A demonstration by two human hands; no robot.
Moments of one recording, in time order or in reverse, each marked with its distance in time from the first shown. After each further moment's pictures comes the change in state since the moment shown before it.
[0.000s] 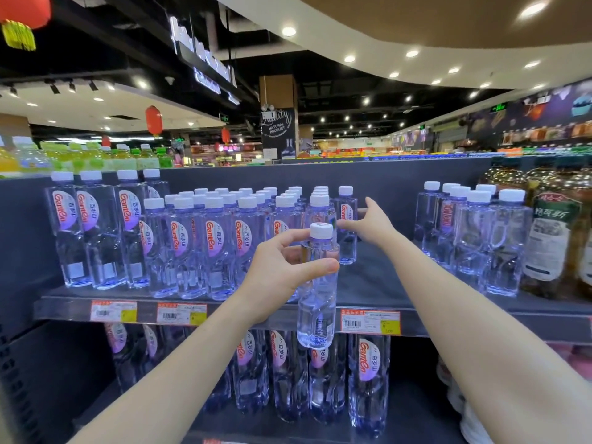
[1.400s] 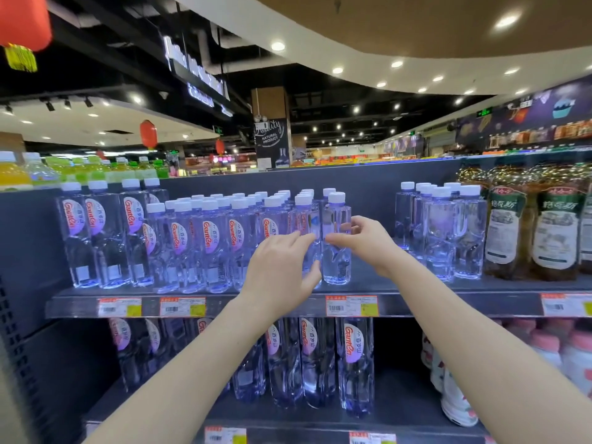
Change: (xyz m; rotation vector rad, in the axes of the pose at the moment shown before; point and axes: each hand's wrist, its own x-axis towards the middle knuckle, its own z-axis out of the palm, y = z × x) left_hand -0.018 0.005 0.026 1.170 0.183 0.397; right_hand -0.121 -0.014 -0.030 0.164 -0.105 -0.139
